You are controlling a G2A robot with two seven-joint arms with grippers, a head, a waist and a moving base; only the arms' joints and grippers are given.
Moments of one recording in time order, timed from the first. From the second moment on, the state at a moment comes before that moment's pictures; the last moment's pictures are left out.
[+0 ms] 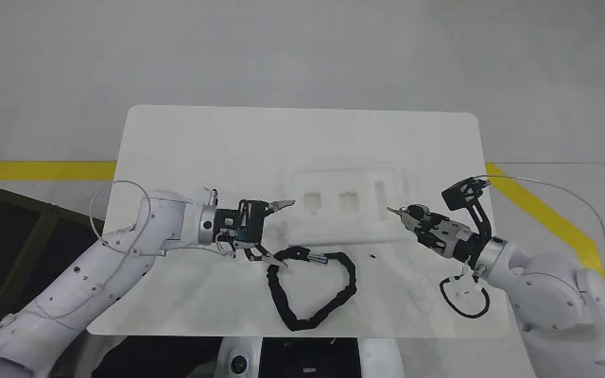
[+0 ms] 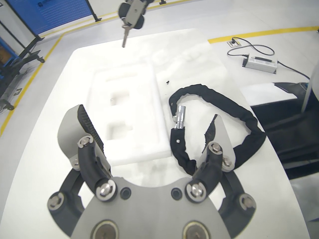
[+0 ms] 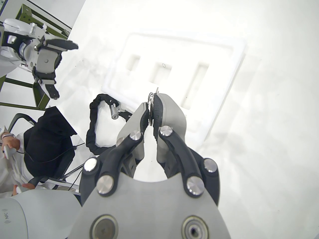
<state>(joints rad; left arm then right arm) 0.87 -0.75 -0.76 -1.66 1.44 -0.93 0.40 -1.59 -0.98 1.64 -2.12 -0.47 -0.23 0.87</state>
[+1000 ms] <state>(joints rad) 0.81 -0.80 -0.63 -1.67 1.65 -1.01 0.35 -1.59 -0.98 1.64 -2.12 -0.47 -0.23 0.87</state>
